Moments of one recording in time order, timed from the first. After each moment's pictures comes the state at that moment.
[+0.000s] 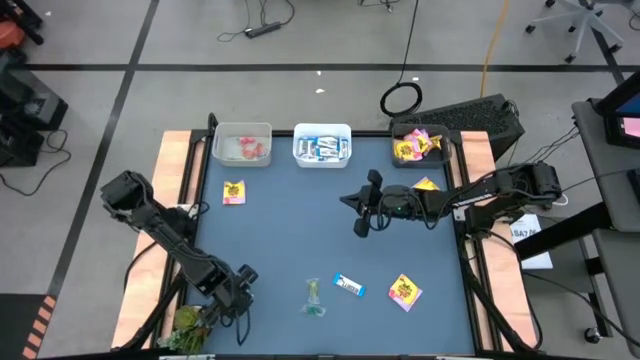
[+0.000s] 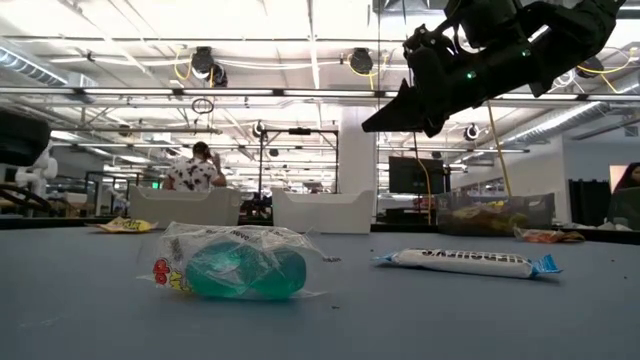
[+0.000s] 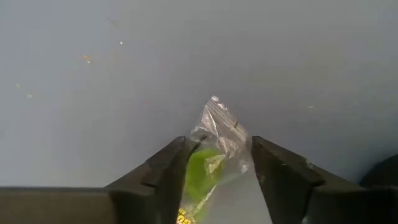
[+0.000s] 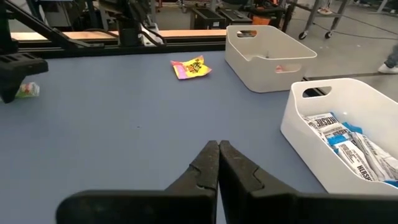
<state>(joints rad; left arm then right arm) -0.79 1.58 0.78 -0.48 0.12 -0.10 -0.01 1.42 0.57 0.54 0.26 0.06</state>
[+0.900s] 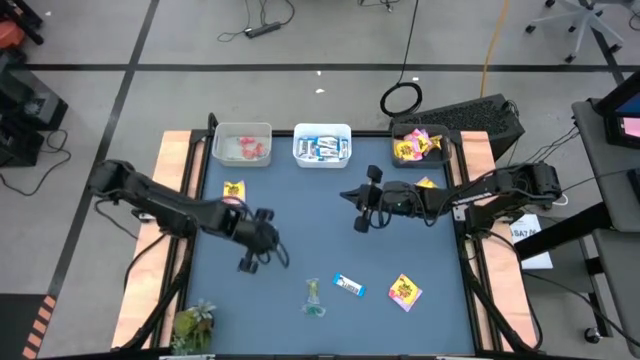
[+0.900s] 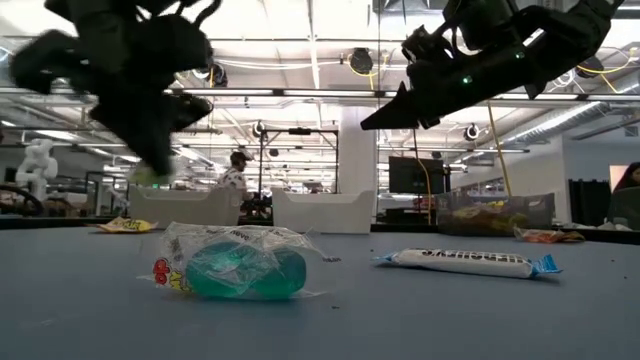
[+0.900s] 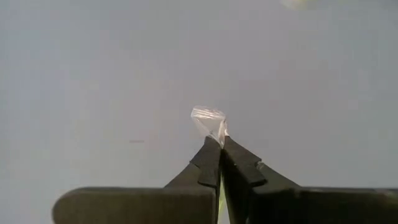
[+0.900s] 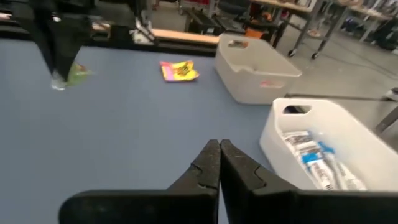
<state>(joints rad) -0.25 1.35 0.77 -0.52 -0.04 0.03 -0.05 1.42 0.57 0.56 0.26 -0.10</state>
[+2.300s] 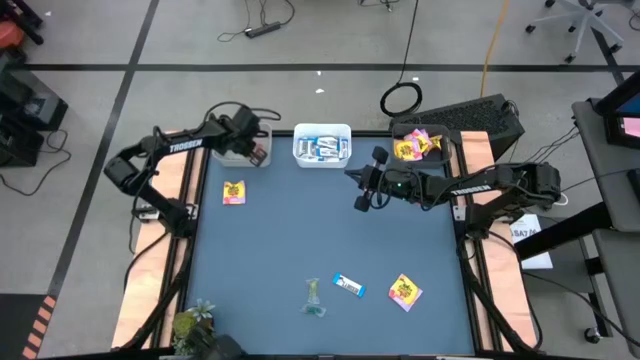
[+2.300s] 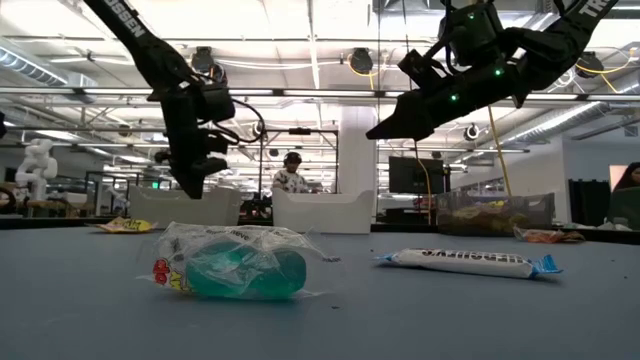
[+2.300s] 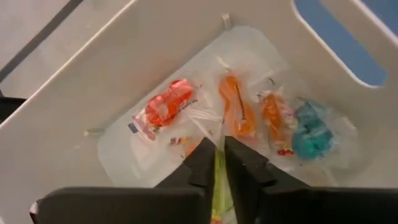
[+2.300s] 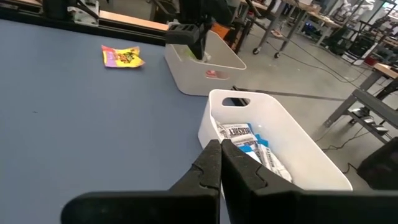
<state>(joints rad) 0.87 1.54 0.91 -0.49 -0.21 0.04 -0.23 1.42 0.58 0.57 0.23 -0.26</state>
